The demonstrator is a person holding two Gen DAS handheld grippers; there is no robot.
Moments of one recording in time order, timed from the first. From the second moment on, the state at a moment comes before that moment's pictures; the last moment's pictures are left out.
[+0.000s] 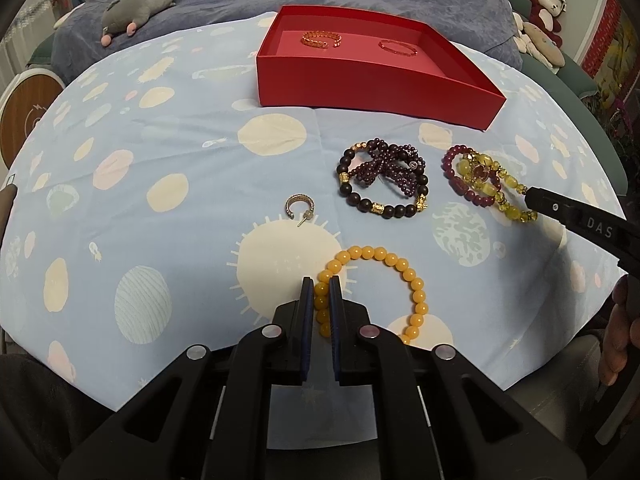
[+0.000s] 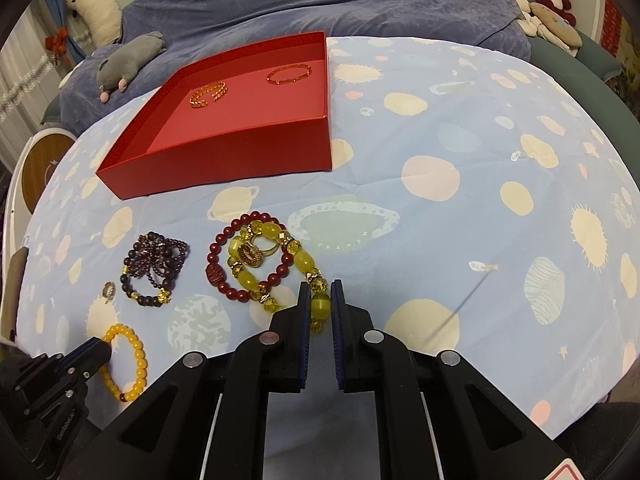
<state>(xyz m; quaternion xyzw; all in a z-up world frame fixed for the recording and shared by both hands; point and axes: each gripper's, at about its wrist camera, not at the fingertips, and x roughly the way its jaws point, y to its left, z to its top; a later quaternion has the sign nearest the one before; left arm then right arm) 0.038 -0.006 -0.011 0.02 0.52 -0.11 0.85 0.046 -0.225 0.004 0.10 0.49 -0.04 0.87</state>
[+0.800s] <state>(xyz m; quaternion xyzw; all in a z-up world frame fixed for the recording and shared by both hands) 0.069 -0.017 0.077 0.01 0.48 -0.16 0.86 0.049 -0.226 0.118 0.14 0.42 0.02 0.90</state>
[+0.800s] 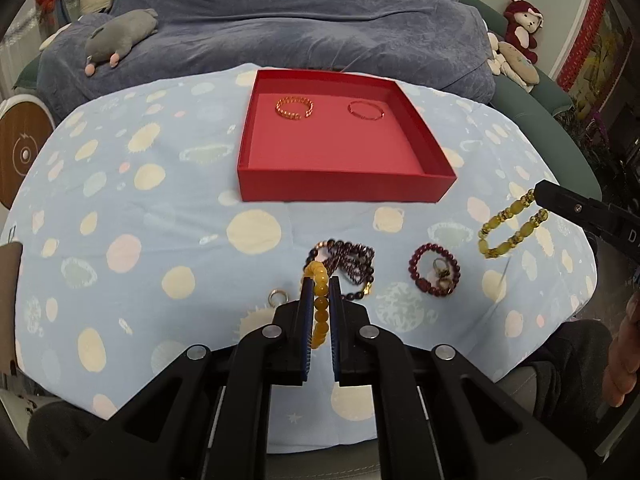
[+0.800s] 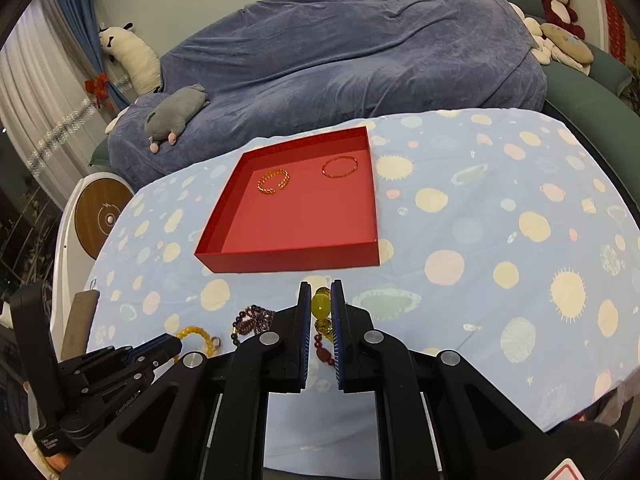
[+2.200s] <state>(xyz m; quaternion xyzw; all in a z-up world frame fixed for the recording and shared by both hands) 0.295 -0.064 0.018 0.03 0.50 -0.15 0.85 0.281 -0.224 0.029 0.06 0.48 0.01 0.88</state>
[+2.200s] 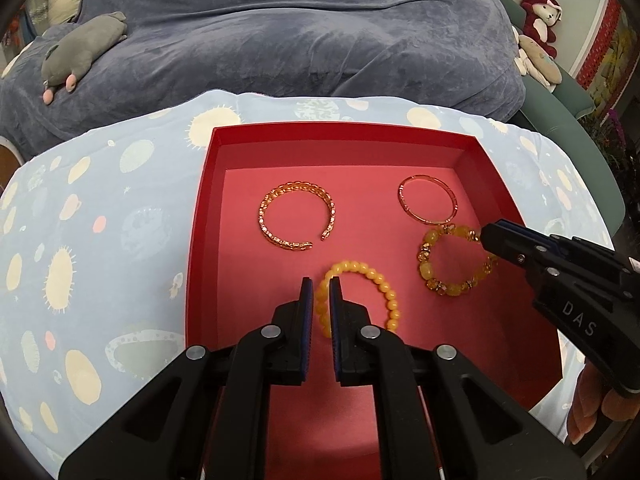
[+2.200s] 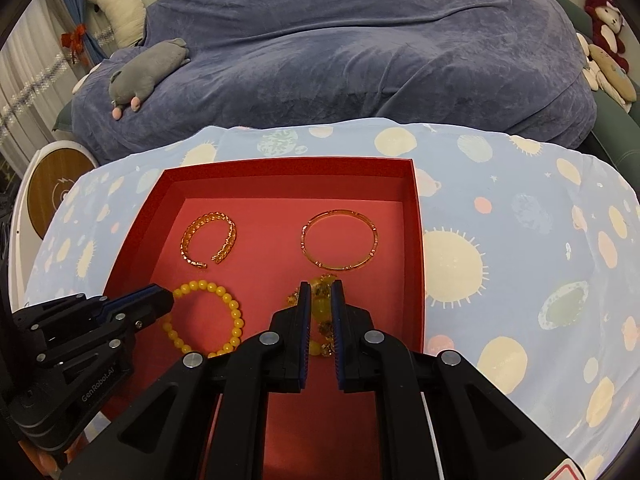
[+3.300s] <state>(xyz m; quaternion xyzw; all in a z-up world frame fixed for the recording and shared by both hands) 0.124 -0.026 0.047 0.00 0.49 -0.14 0.86 0.086 -0.224 0.041 0.07 0.49 -0.02 0.87</state>
